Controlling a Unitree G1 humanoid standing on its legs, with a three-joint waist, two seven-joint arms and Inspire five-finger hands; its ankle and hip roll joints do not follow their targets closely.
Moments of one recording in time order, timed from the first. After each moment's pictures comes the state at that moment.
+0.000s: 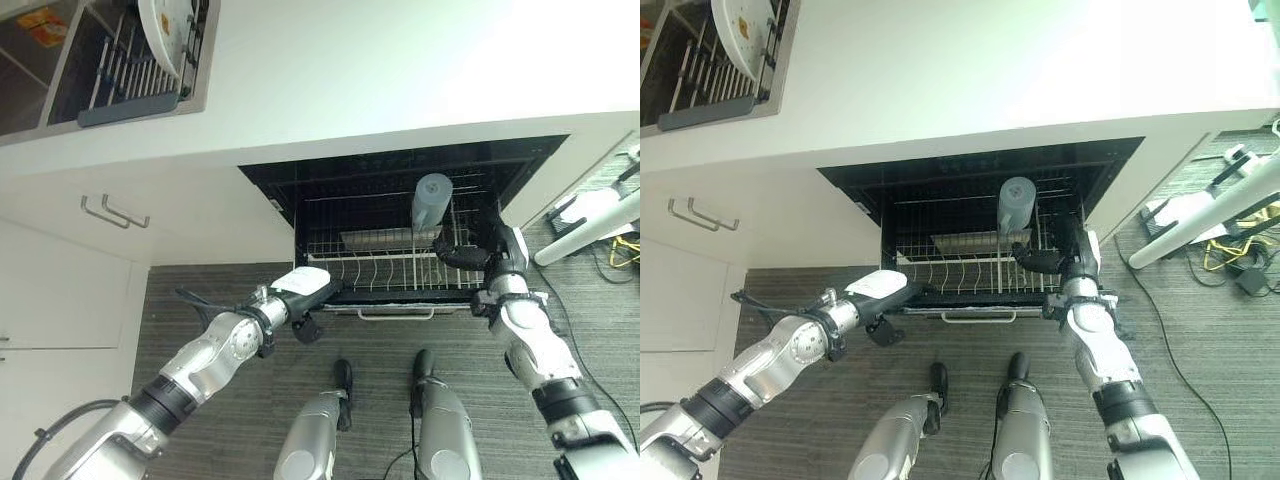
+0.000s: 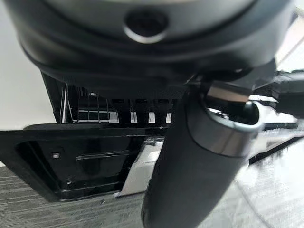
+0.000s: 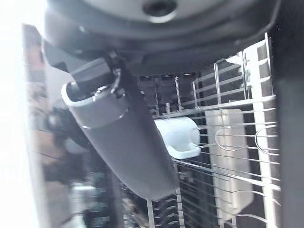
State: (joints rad) left arm -0.35 0.69 -0.54 0.09 0.53 0.00 -0.21; right arm -0.26 -0.48 0.14 0.19 0.47 -0.01 -0.31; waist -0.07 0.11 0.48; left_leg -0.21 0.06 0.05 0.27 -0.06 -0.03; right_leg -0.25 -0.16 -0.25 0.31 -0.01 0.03
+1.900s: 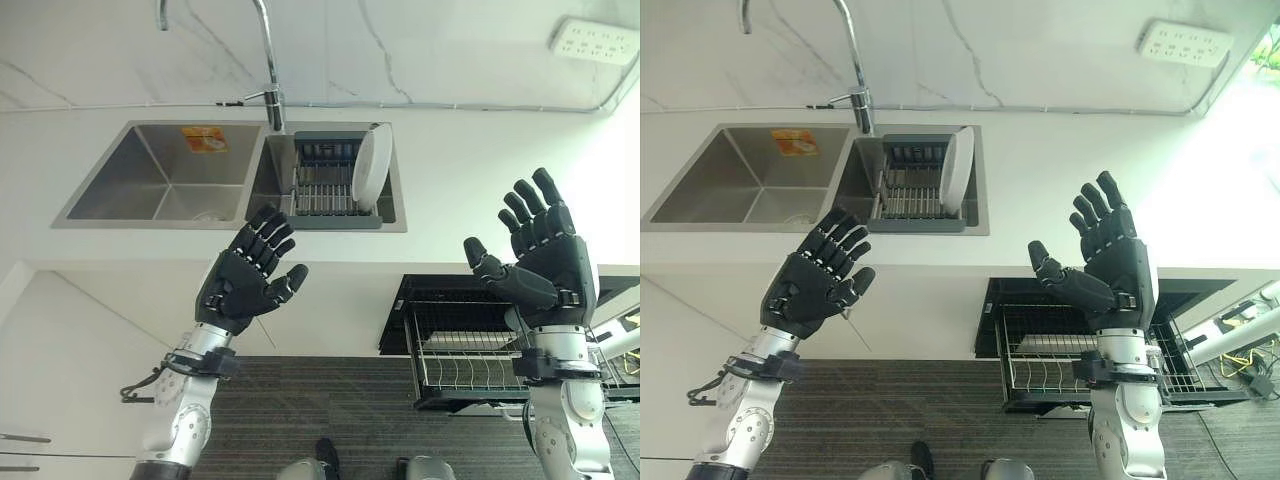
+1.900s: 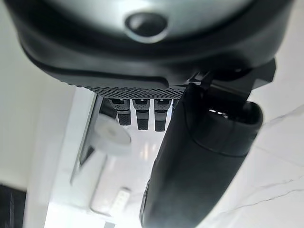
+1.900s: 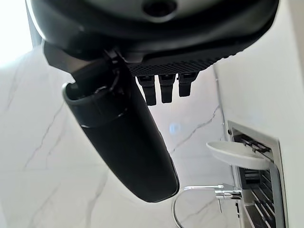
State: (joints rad) left arm 0.04 0.41 0.02 -0.02 -0.77 -0.21 -0.39; right arm 0.11 -0.33 -0.14 -0.22 0.54 -0.34 0.06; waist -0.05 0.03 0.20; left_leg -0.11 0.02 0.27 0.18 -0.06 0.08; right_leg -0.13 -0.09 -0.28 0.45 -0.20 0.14
